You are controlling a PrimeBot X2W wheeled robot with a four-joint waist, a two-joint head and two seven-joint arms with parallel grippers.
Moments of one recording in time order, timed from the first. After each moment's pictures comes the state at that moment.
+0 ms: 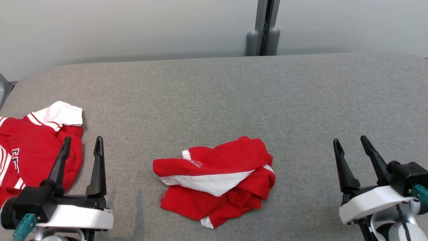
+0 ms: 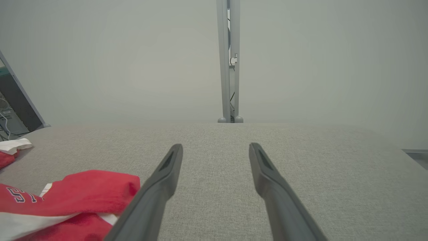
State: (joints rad) left arm -0.03 0.40 -0.26 -0.08 -0.50 0.24 -0.26; right arm -0.07 -0.05 0.00 0.03 0.16 0.13 -0.03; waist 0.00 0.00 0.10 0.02
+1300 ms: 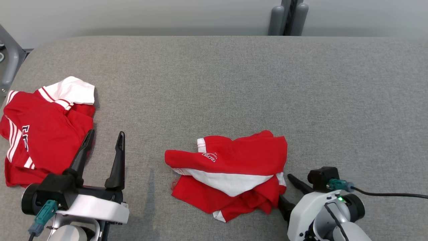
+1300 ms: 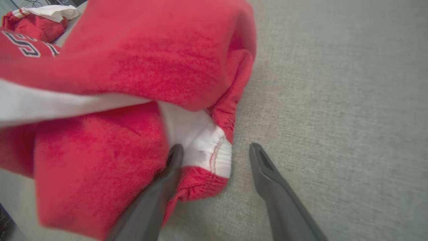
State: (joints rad) left arm -0.10 0.38 -0.33 -0.04 -0.49 0.21 -0.23; right arm -0.19 -0.05 0.30 0.35 0.31 0.13 0.17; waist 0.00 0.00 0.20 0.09
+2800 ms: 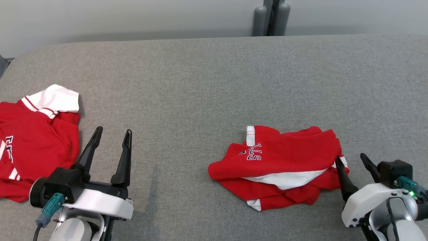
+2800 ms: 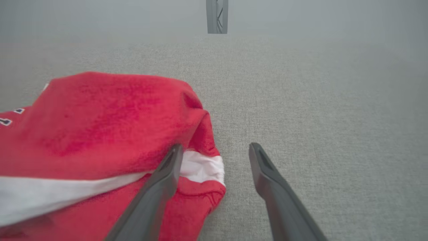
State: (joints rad) left arm -0.16 0.36 -0.36 0.06 -0.49 0.16 -0.26; right arm -0.14 -0.06 -0.05 0.26 0.08 0.13 0.08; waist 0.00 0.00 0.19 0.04
